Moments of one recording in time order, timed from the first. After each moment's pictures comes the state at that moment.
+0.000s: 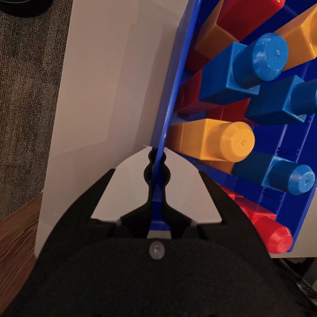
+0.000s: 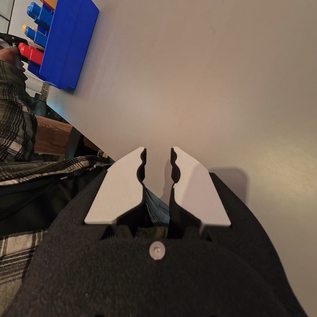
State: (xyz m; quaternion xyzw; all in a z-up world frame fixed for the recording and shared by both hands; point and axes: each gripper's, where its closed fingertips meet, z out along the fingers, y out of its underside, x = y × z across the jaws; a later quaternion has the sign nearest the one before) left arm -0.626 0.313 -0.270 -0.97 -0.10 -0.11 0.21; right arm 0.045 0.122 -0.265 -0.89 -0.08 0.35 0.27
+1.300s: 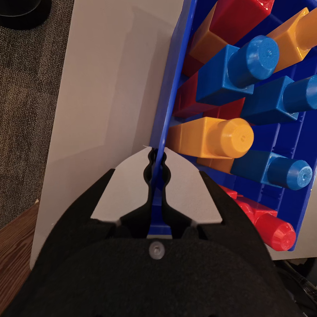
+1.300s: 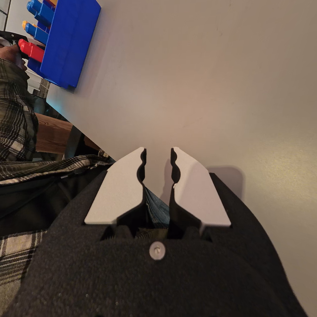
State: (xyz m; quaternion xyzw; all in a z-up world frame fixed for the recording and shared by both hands) left arm -0.628 0.316 -0.271 -0.96 -0.09 -0.13 0.23; right arm 0.038 0.125 -0.262 -0.90 -0.09 0.35 0.26
